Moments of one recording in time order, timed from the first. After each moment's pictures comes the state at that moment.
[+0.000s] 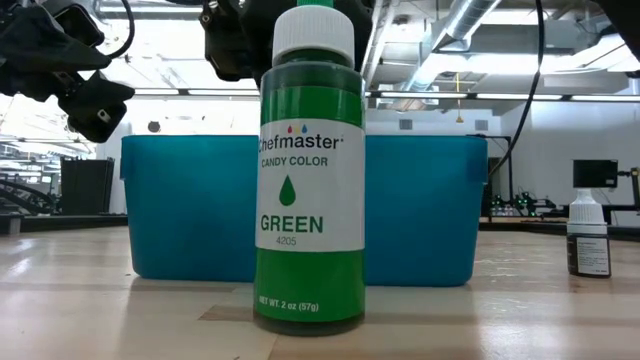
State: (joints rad) left arm -0.40 0.22 0.08 0.02 -0.24 -0.44; right arm 0.29 2.31 1.95 -0.92 0.00 0.21
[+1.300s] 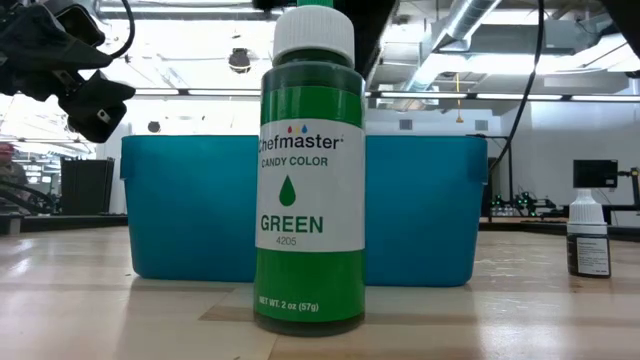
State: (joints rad) left arm -0.40 0.22 0.08 0.02 -0.25 -0.46; right arm 0.30 2.30 2.24 -1.36 -0.09 0.21
